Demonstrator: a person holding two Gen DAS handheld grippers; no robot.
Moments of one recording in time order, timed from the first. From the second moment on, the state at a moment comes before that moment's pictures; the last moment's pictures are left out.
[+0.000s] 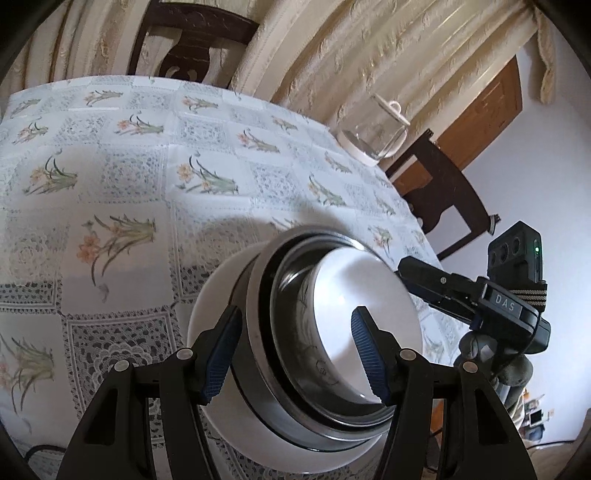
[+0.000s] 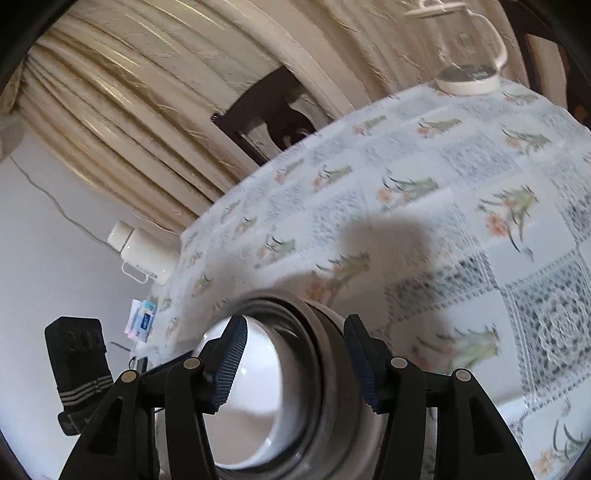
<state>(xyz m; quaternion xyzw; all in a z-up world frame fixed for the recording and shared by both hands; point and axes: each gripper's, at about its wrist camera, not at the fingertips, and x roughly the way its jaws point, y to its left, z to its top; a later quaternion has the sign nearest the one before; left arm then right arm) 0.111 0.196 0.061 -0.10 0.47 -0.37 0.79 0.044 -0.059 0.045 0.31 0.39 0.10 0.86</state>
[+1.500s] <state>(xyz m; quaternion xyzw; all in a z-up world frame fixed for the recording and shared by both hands) 0.061 0.198 0.072 0.00 0.36 -0.29 0.89 -0.013 -0.033 0.061 0.21 0.33 0.03 0.92</state>
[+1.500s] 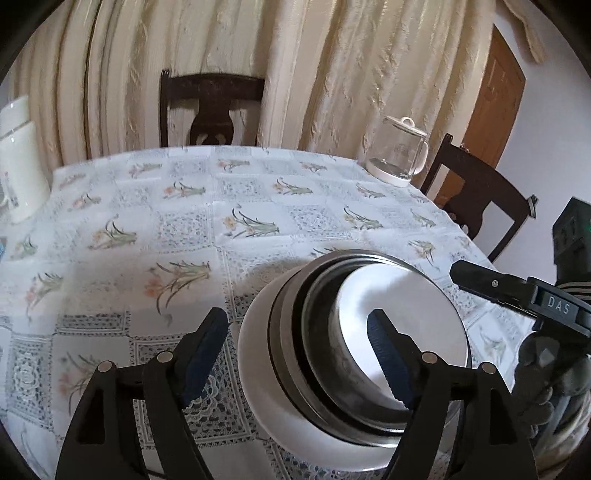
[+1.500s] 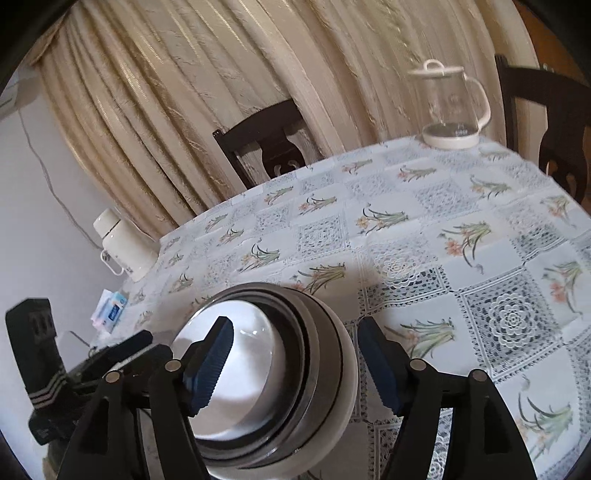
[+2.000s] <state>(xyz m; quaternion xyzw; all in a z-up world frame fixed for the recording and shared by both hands) 0.020 0.202 0.086 0.05 0.29 -0.23 0.93 -0.049 -0.015 0.066 0.18 0.30 0.01 0.94</state>
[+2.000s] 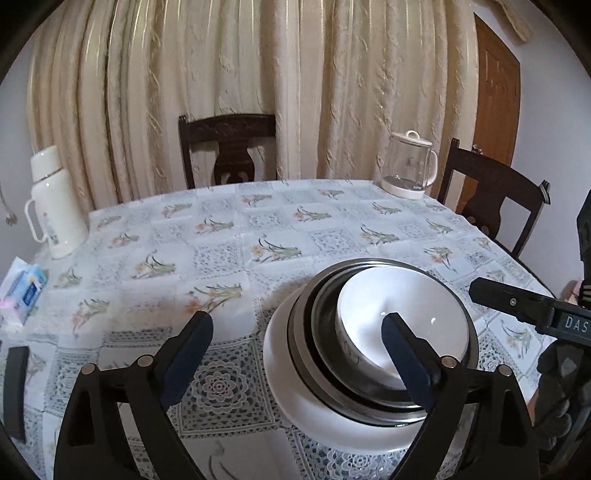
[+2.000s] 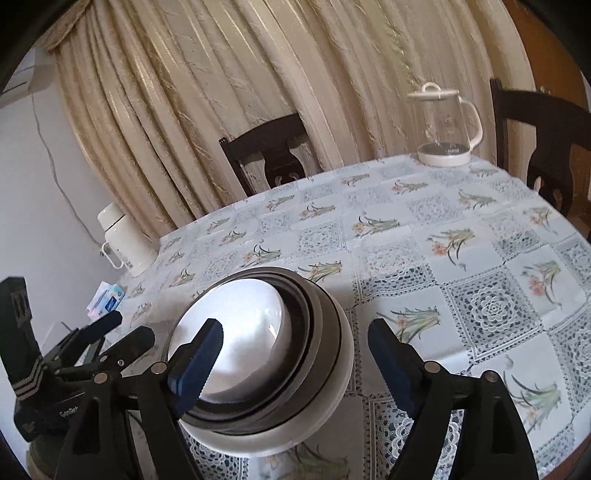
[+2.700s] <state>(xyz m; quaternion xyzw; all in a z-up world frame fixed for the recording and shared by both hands) -0.028 0.201 0.091 0.10 0.25 -0.19 0.95 -0.088 0.010 0.066 0.10 0.27 -0.03 0.96</state>
